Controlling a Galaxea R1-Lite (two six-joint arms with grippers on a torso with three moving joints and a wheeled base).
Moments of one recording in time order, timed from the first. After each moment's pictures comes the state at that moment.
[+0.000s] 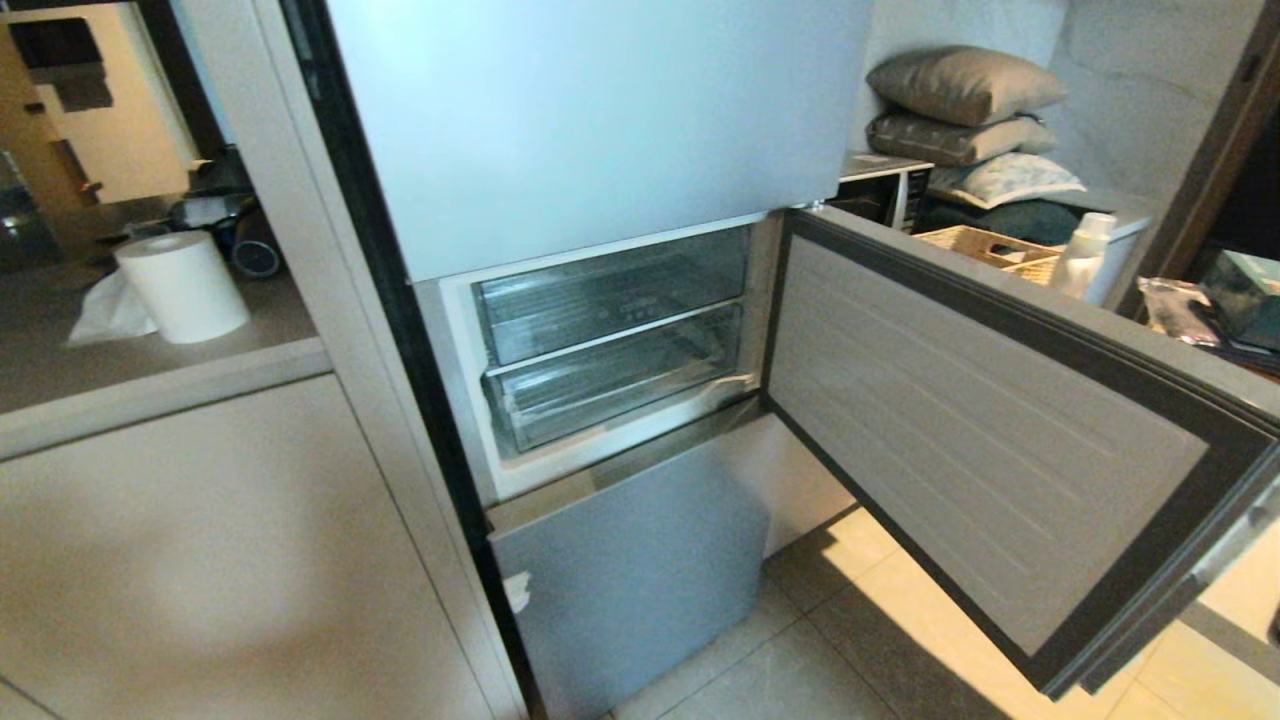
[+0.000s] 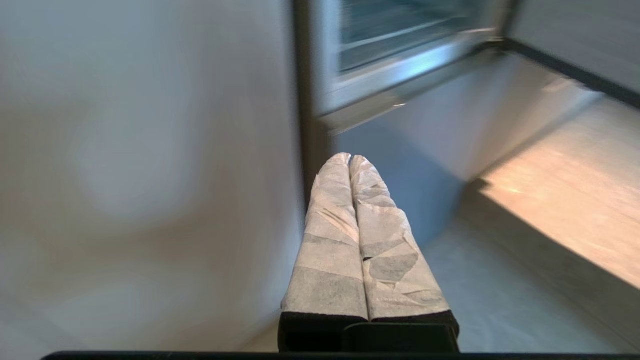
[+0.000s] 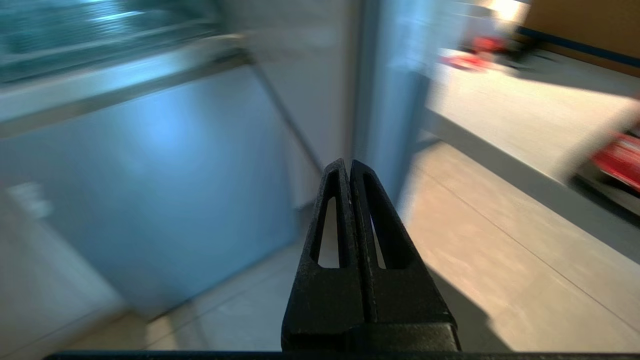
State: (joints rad) left arm 0.00 0.00 0.00 0.00 0.00 0.00; right arm -0.01 0.00 0.00 0.00 -0.03 0.04
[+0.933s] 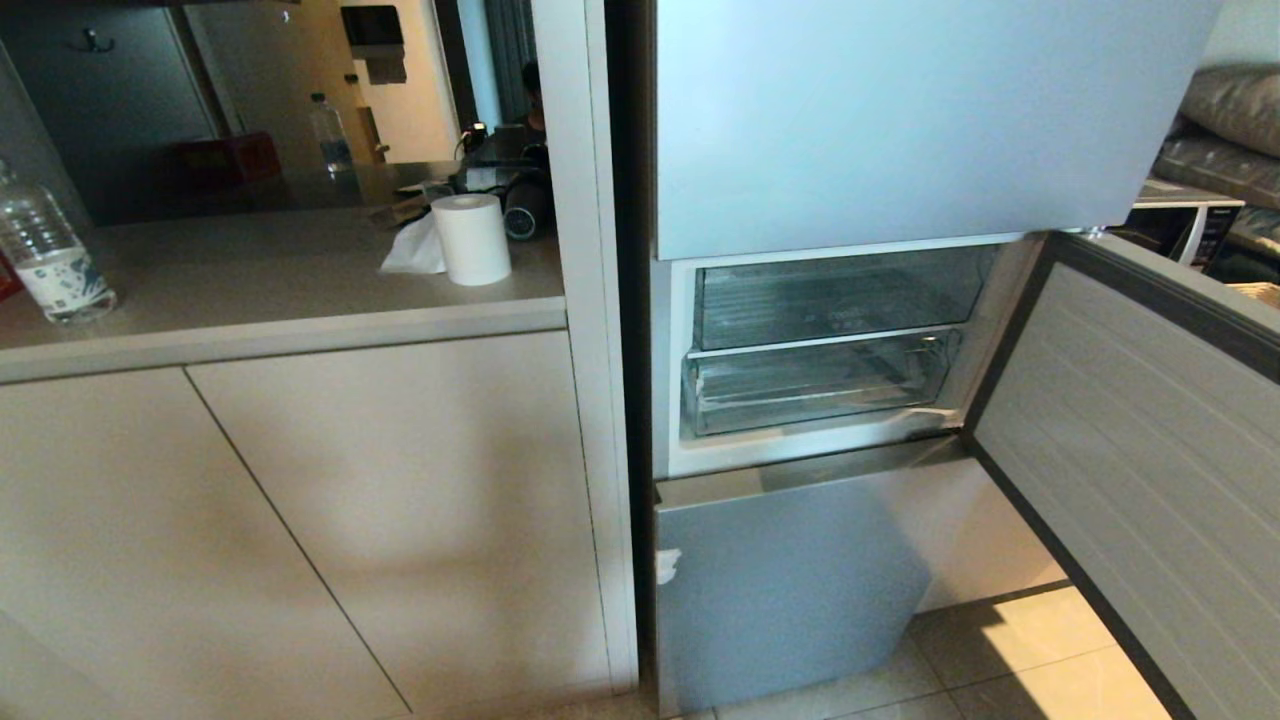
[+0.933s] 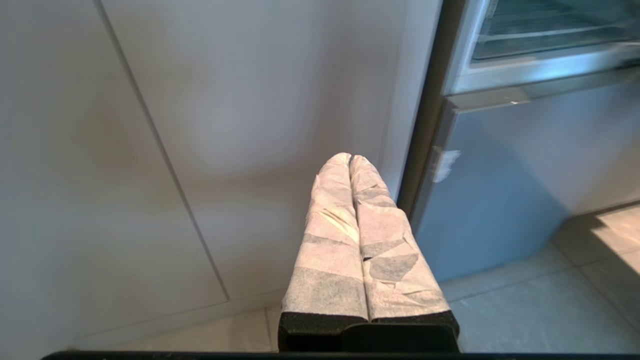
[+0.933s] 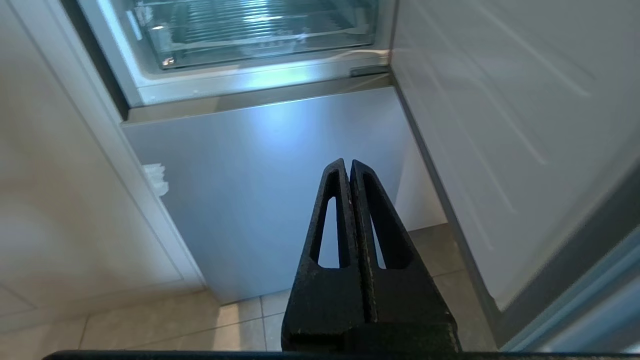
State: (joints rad) left arm 0.00 0.00 0.00 0.00 0.00 0.00; right arm -0.01 0.00 0.00 0.00 -0.03 0.04
